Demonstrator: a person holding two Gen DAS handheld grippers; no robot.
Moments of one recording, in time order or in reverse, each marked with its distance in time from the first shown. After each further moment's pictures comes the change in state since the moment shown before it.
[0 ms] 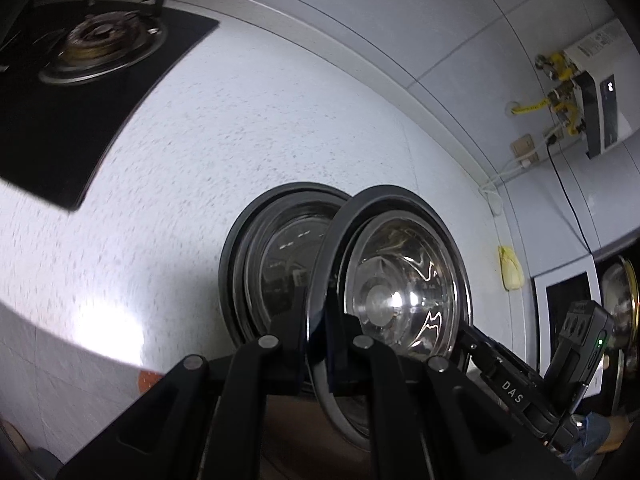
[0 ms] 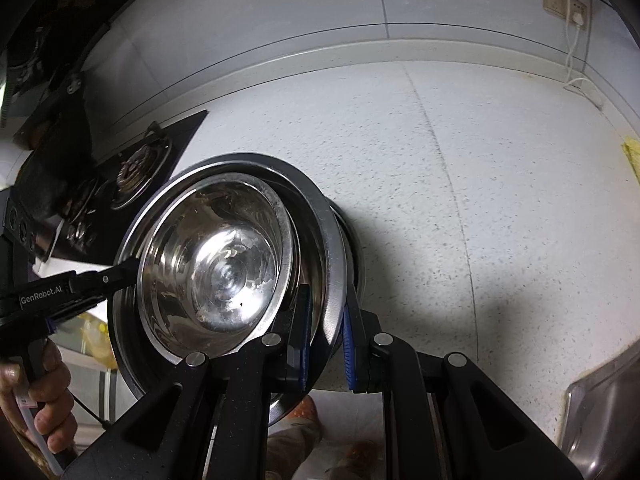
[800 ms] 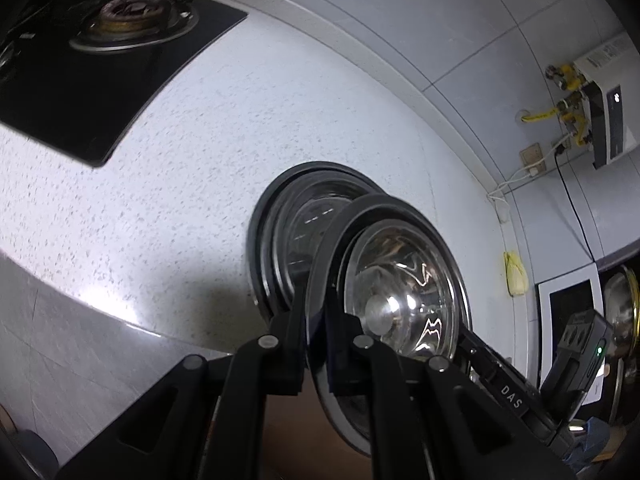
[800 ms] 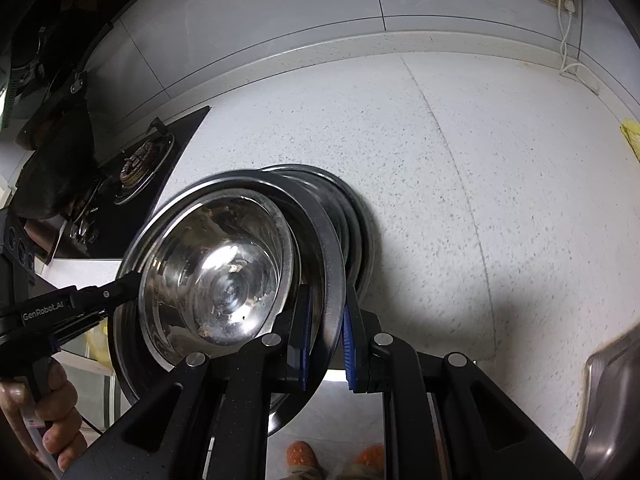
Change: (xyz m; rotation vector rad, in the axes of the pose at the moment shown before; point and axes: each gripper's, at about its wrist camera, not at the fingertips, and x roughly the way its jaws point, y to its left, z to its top) left arm -0.007 0.026 -0.026 -0.055 -0.008 0.010; right arm -0.001 0.003 -0.015 0.028 -0.004 0.006
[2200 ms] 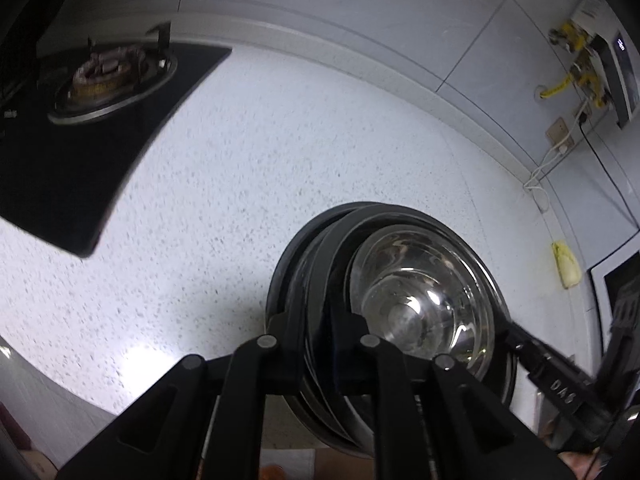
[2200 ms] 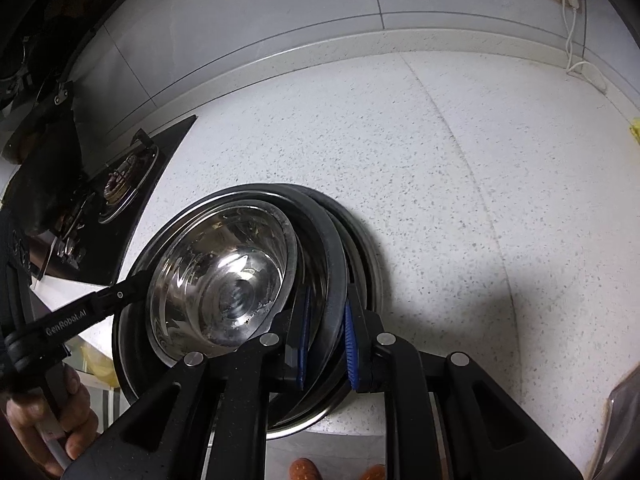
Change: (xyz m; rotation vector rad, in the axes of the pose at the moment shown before) left arm 0.049 -0.018 0.029 0.199 -0.122 0.162; right arm 0.033 -0.003 0.017 0.018 -0.038 -0.015
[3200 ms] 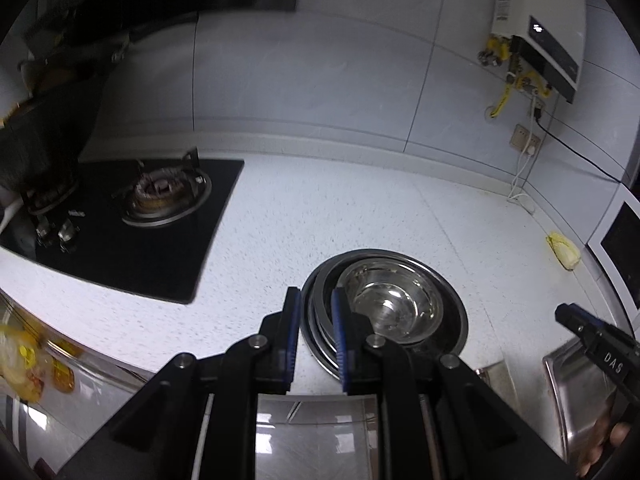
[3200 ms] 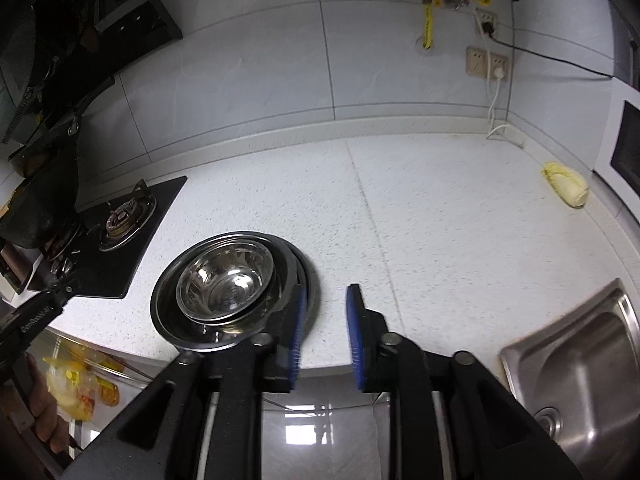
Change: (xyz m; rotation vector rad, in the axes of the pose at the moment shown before) left arm -0.163 -0.026 -0.045 0.197 -0.285 0.102; right arm -0.135 0.013 -0.051 -0.013 -0.270 -0.179
